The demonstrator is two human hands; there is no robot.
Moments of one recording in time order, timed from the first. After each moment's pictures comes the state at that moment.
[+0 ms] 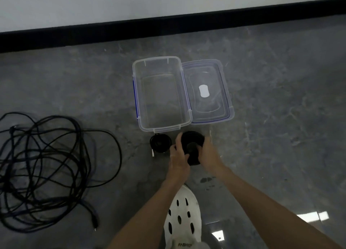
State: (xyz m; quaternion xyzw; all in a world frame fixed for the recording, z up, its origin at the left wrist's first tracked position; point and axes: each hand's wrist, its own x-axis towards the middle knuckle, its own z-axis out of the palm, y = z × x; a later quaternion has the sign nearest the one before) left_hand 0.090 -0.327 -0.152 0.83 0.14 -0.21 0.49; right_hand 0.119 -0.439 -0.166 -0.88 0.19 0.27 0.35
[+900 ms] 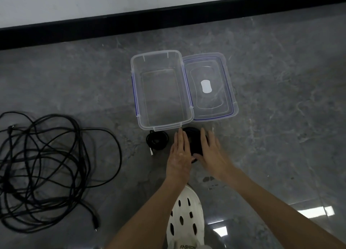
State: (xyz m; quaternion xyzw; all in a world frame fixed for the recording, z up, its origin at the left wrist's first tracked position) left_hand 0.088 -0.325 -0.190 0.98 -0.09 -0.13 0.11; right_hand 0.104 -0.458 -0.168 -0.95 -0.09 0.23 0.18
